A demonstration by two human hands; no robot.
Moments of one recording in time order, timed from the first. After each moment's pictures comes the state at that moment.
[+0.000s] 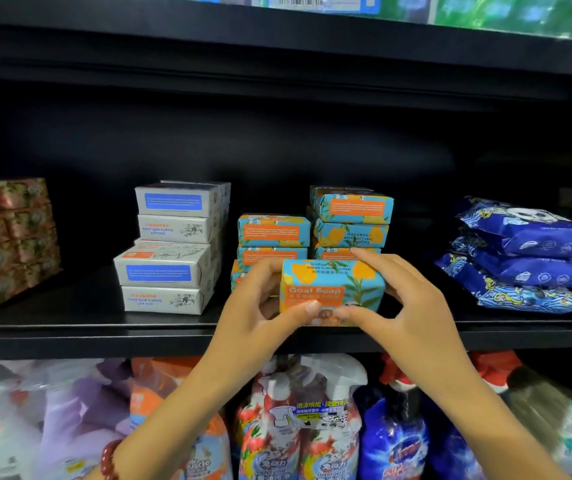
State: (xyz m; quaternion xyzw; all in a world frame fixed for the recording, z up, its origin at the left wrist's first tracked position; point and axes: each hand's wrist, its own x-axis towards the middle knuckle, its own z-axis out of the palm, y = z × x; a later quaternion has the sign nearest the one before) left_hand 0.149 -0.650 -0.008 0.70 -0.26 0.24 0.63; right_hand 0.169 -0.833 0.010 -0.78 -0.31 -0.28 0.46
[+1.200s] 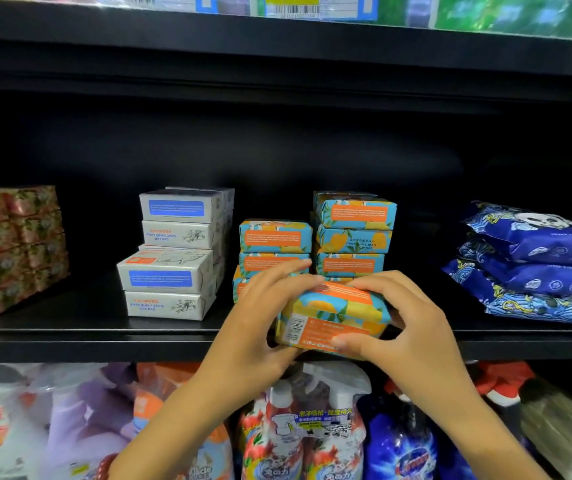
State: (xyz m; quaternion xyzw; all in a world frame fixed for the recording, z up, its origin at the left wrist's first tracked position) left_hand 0.153 -0.642 -0.015 0.81 -0.30 0.37 0.33; right_hand 0.171 -0.837 -0.001 -0.77 -0.34 -0.27 0.47
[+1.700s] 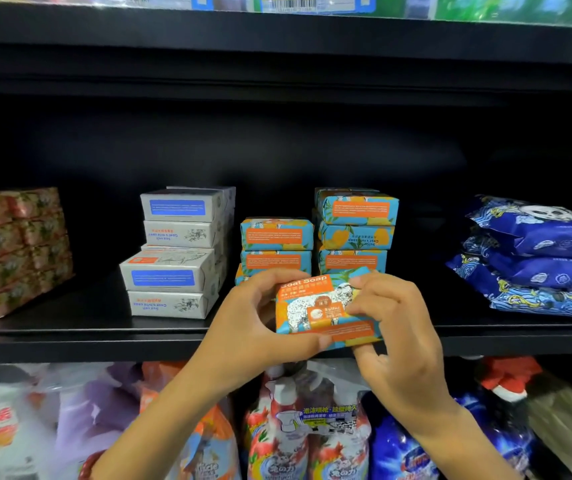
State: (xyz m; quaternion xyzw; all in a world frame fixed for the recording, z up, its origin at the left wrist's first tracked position) left_hand 0.141 -0.642 -0.001 0.75 -0.21 0.19 0.60; right_hand 0.180 -0.824 -0.021 -0.67 -0.42 -0.54 0.29
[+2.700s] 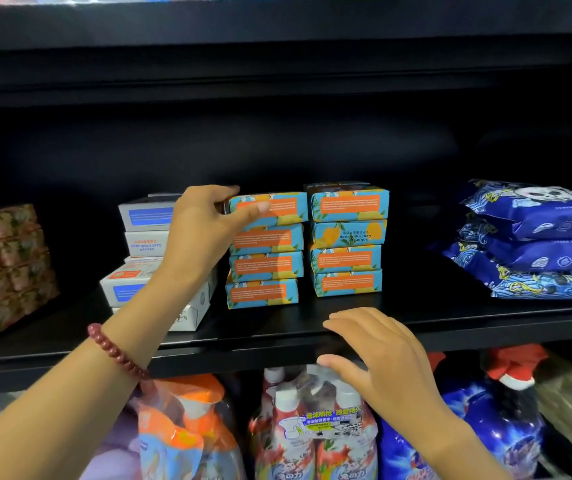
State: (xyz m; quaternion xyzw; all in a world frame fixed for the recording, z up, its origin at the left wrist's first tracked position) left_hand 0.210 -0.610 0.078 0.83 -0.03 0.40 0.40; right_hand 0.207 -0.829 -0.065 -0.83 -0.32 -0.41 0.19
